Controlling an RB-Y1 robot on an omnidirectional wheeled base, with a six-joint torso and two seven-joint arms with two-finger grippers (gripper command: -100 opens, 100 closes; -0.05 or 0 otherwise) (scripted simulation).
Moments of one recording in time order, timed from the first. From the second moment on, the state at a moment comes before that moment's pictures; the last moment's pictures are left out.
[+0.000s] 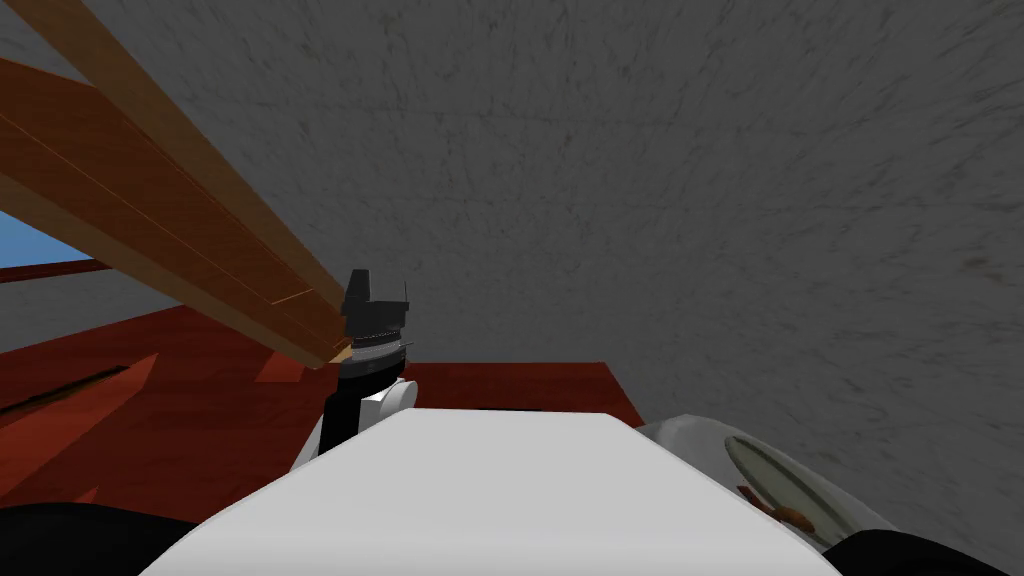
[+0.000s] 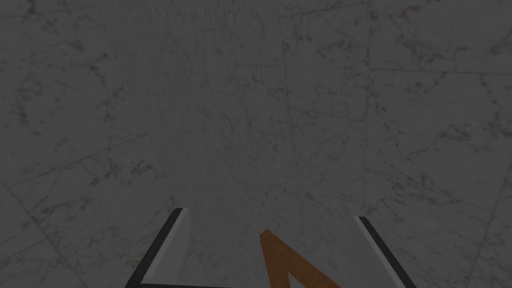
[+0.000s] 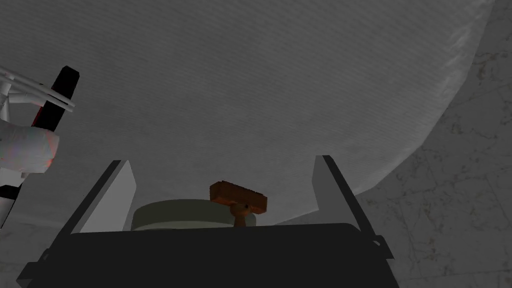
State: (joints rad) left arm 0.50 0.02 0.07 -2.39 0.03 -0.52 -0.03; right arm 1.06 -0.85 -0.12 -1.14 0.88 -0.36 -0.57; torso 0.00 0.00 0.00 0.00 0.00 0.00
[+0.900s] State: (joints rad) left arm 0.50 0.02 0.07 -2.39 0.03 -0.52 -0.03; right arm 1.07 -0.88 -0.13 -0.95 1.02 -0.39 -0.58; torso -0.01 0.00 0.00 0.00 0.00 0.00
